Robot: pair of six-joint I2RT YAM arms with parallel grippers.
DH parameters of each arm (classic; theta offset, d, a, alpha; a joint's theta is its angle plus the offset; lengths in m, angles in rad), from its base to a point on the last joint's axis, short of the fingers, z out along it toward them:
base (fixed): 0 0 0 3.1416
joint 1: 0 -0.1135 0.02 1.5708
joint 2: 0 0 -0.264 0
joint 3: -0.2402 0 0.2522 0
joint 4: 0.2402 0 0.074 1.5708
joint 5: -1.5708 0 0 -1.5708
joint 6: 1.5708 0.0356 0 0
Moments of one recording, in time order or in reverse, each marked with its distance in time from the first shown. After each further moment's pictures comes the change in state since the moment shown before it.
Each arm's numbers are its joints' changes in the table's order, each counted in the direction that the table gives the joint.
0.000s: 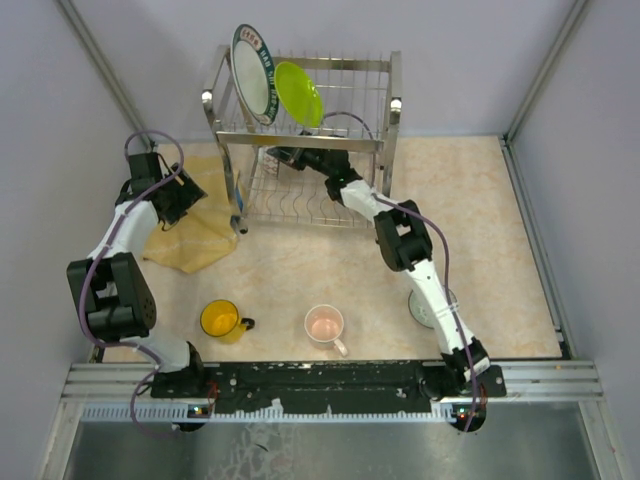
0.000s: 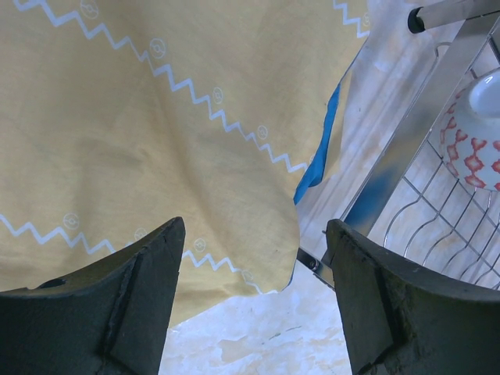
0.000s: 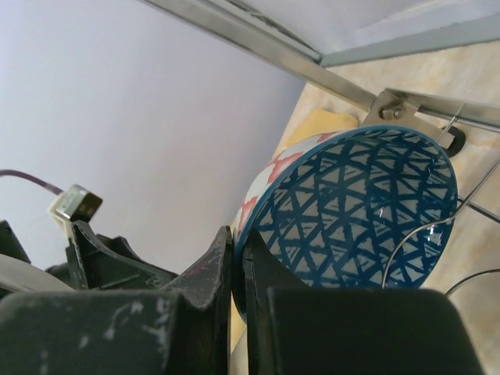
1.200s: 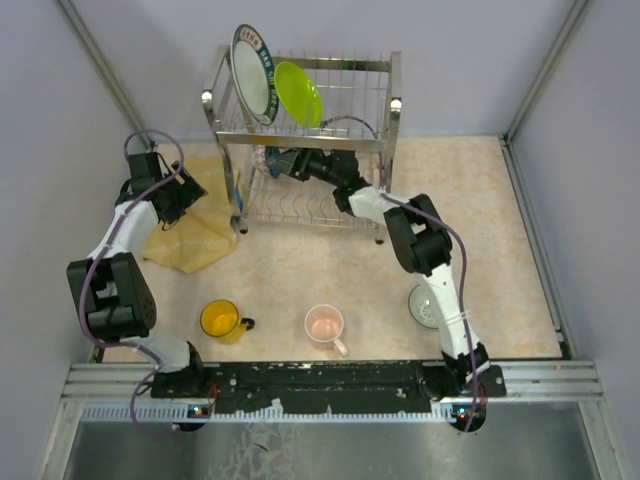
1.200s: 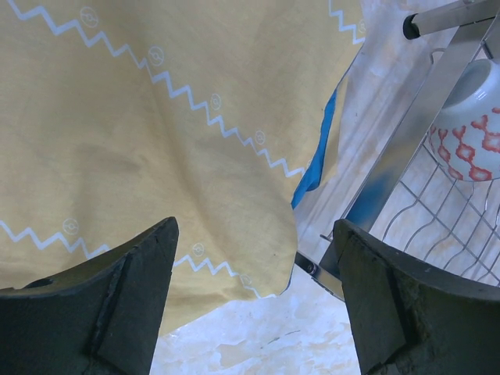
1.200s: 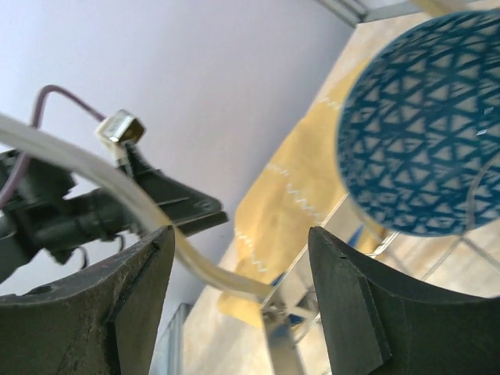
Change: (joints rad) left arm 0.000 0.000 0.000 -0.014 0.003 0.000; right arm -0.020 -0.292 0.447 -0.134 0.078 -0.096
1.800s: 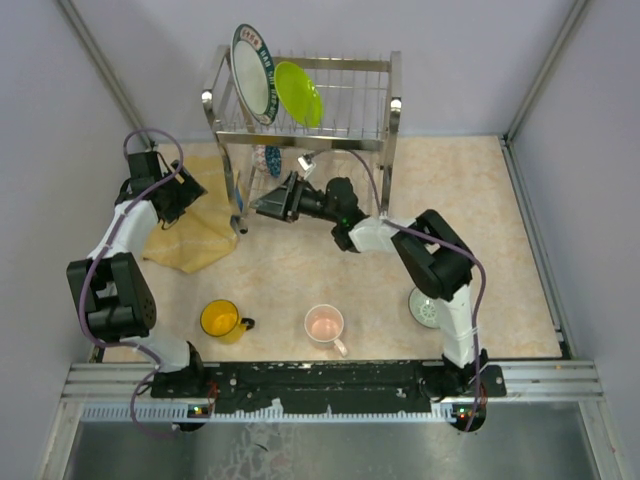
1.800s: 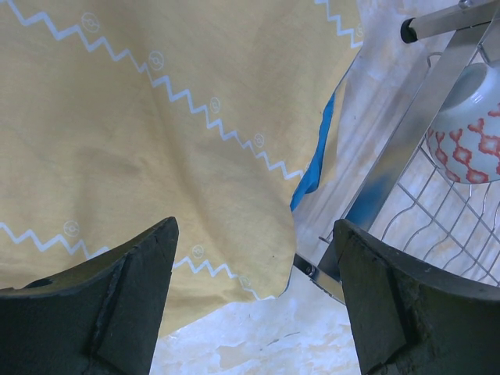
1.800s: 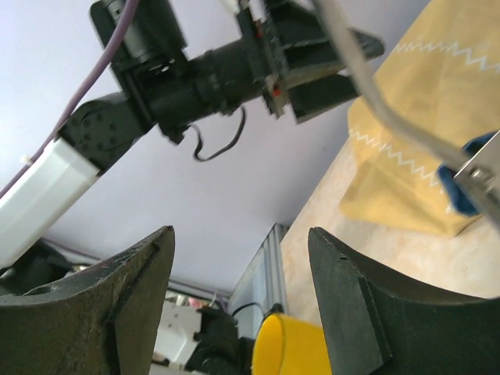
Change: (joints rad) left arm 0.000 0.000 -0.006 0.001 0.004 0.000; right arm -0.158 -0.318 0.505 -0.263 0.044 0.195
